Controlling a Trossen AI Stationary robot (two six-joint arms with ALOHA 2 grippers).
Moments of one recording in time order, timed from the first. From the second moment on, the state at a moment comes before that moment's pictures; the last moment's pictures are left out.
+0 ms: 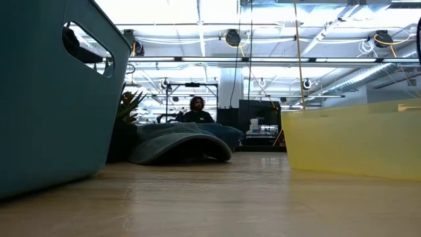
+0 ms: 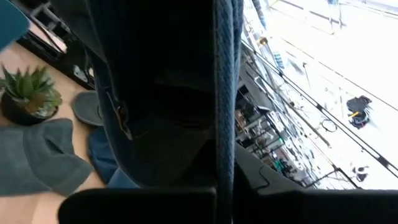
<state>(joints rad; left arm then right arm) 0.12 0.16 0.01 0.07 0.02 -0.30 0.91 0.77 0.85 0.07 1.36 -1.03</state>
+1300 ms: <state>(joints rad) 0.11 0.54 0.74 -0.08 -0.05 -0.12 0.60 1.06 1.03 0.54 1.15 -1.11</state>
